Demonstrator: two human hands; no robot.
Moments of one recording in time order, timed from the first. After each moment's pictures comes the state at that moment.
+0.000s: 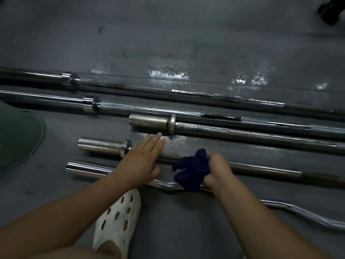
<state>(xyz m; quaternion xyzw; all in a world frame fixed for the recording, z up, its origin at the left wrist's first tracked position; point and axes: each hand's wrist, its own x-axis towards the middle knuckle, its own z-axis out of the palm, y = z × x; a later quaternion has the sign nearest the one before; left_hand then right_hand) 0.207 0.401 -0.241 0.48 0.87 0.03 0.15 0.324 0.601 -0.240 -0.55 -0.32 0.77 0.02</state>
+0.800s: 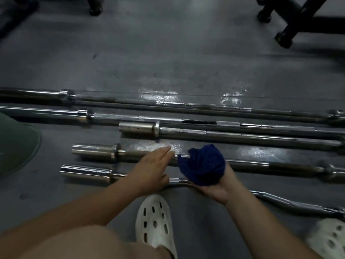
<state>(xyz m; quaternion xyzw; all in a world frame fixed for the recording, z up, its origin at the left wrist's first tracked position) 0.286 0.441 -0.207 0.51 0.84 0.09 0.16 0.423 0.617 -0.189 -0.43 -0.22 0.88 0.01</state>
